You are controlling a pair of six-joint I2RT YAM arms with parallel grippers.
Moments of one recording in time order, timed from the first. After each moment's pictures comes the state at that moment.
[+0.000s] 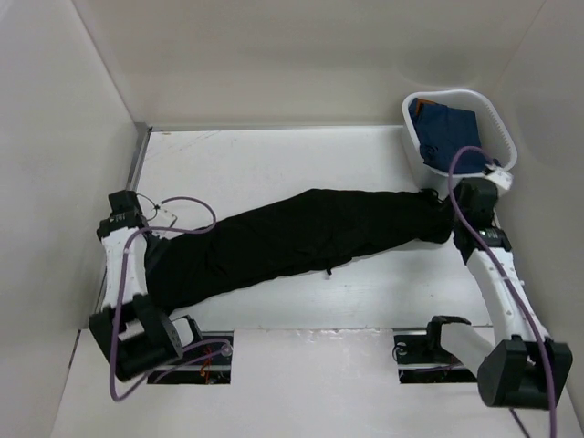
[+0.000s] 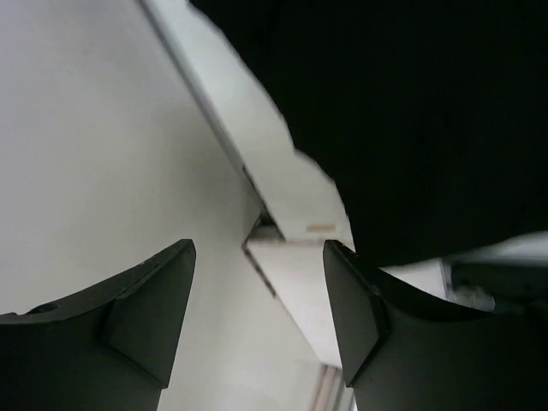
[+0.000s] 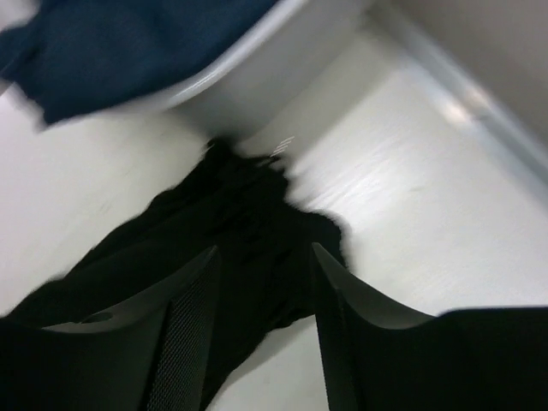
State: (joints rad) left arm 0.40 1.14 0.92 -0.96 -0.22 0.89; right arm -0.13 0.97 0.76 -0.28 0.30 0.47
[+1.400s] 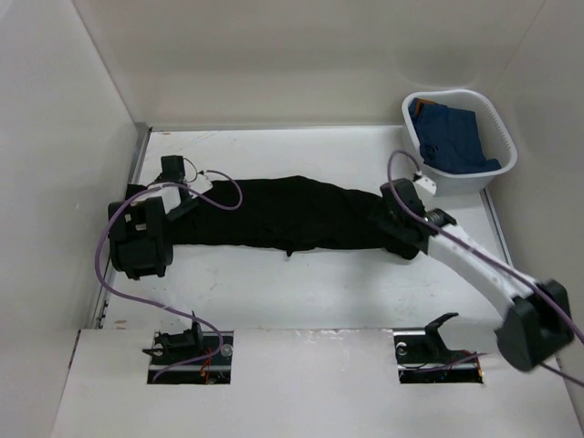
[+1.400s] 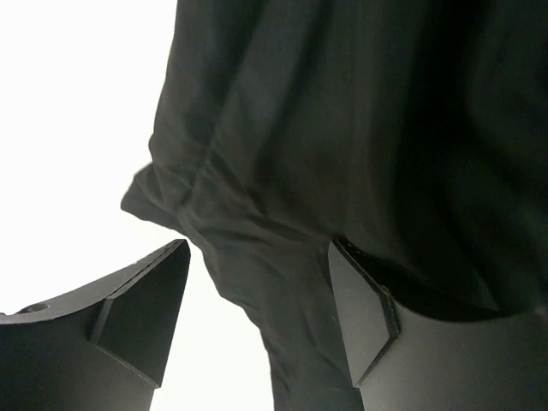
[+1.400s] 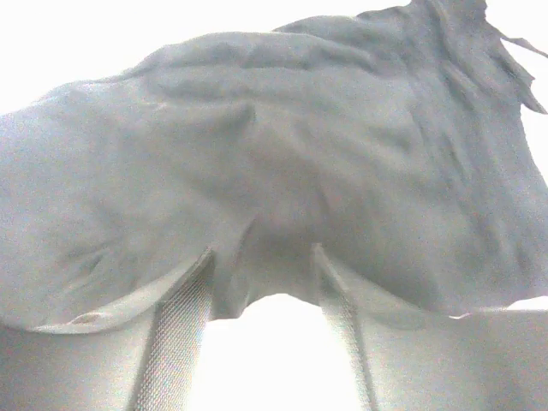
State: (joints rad) left arm 0.12 1.90 1.16 -0.21 -0.32 1.14; right arm 0.45 1.35 0.94 -0.48 0.39 0.87
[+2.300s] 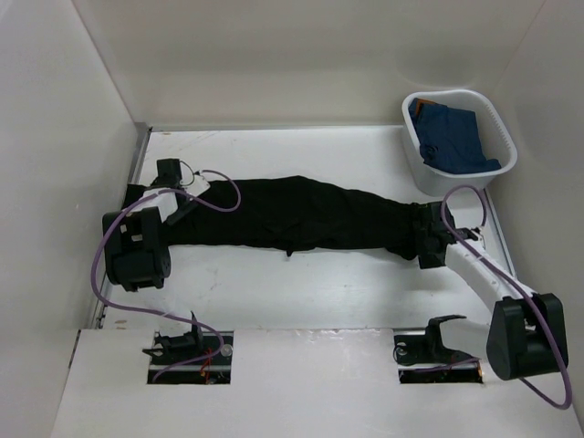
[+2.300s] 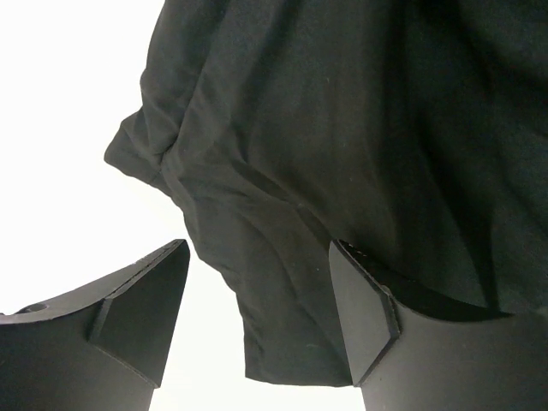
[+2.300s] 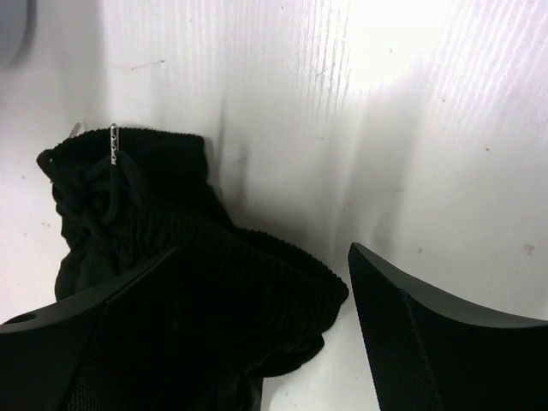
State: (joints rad) left arm 0.13 1.78 1.08 -0.23 -0.30 1.07; right arm 0.13 1.17 0.64 -0.57 0.44 1.57
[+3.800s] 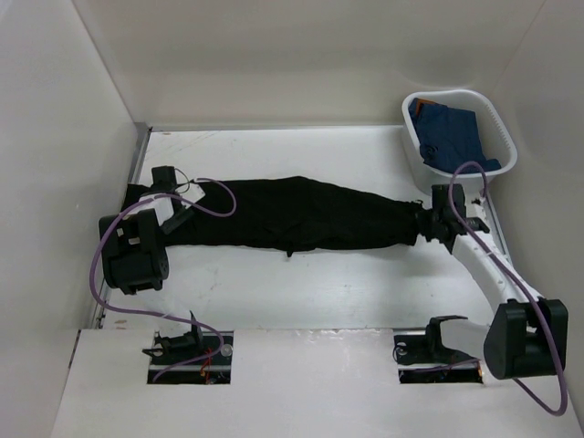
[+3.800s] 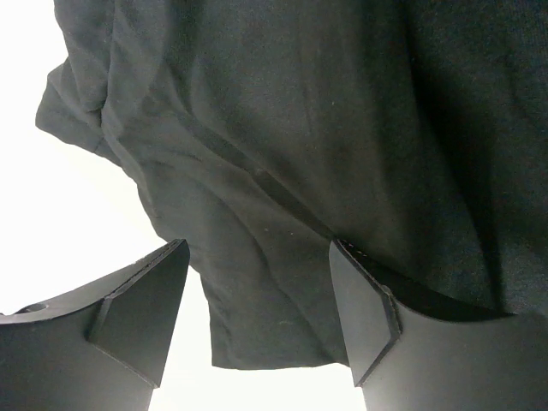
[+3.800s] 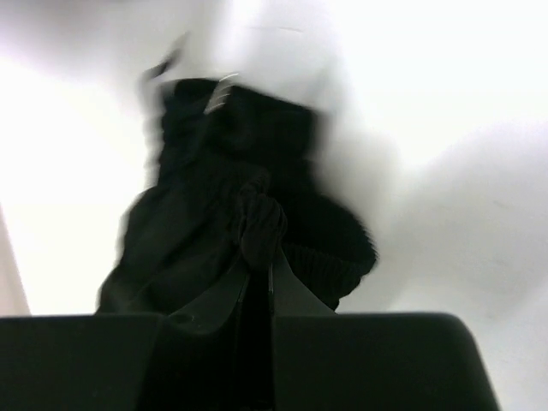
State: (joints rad) left arm 0.17 1.76 1.01 -0.24 -0.30 1.06; right arm 0.05 1.18 0.74 -0.49 0.26 1.31
